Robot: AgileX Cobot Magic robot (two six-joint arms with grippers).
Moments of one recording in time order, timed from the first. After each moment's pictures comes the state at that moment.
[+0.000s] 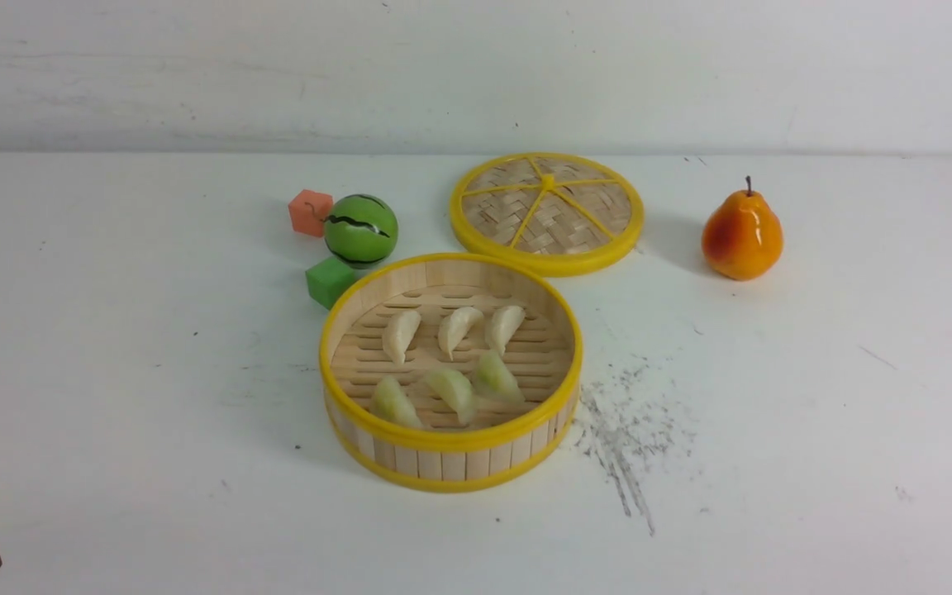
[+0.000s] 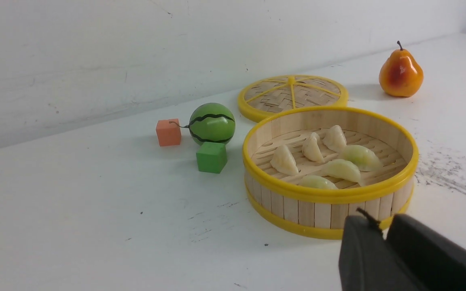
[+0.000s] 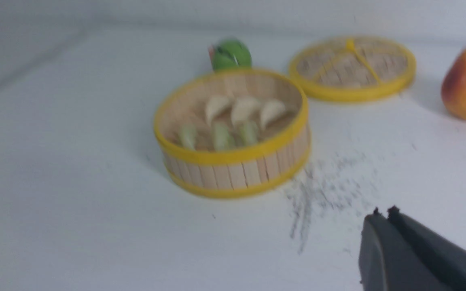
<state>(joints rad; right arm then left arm) 0.61 0.04 -0.23 -0.13 0.40 0.35 -0.53 0.06 -0.22 0.36 0.35 -0.26</state>
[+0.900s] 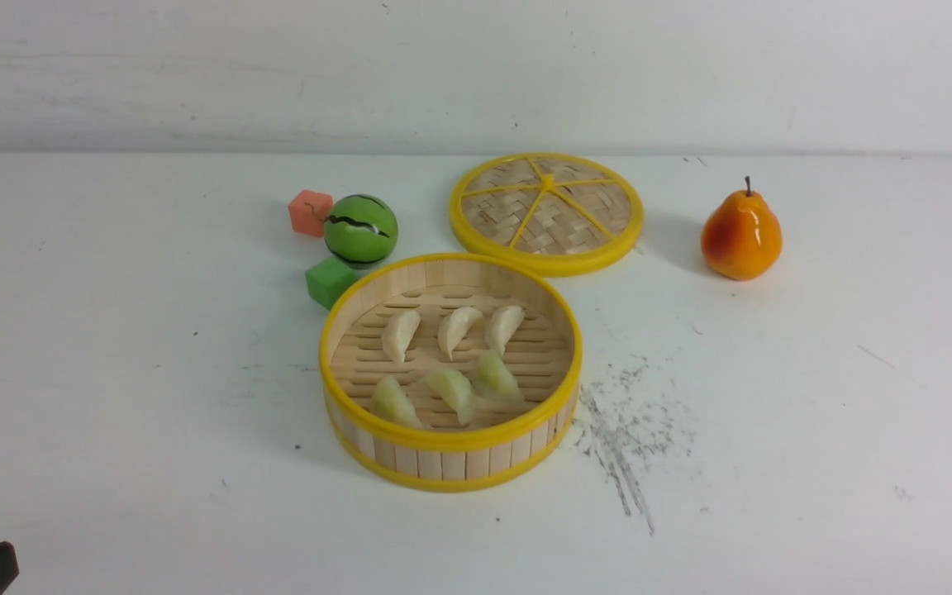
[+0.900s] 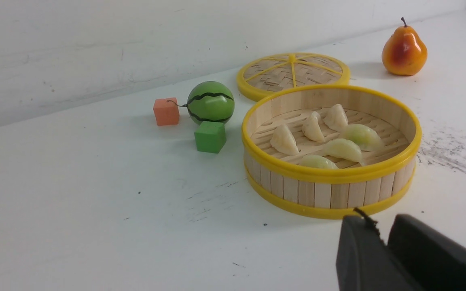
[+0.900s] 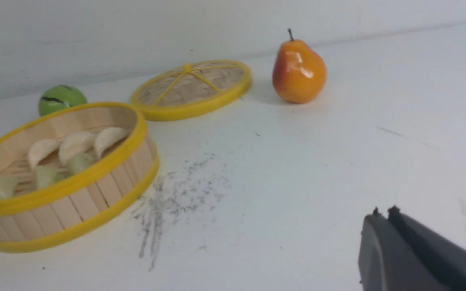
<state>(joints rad) 0.10 -0.01 0.03 0.03 0.23 0.24 -0.53 0.10 -0.22 0.36 0.36 -0.26</state>
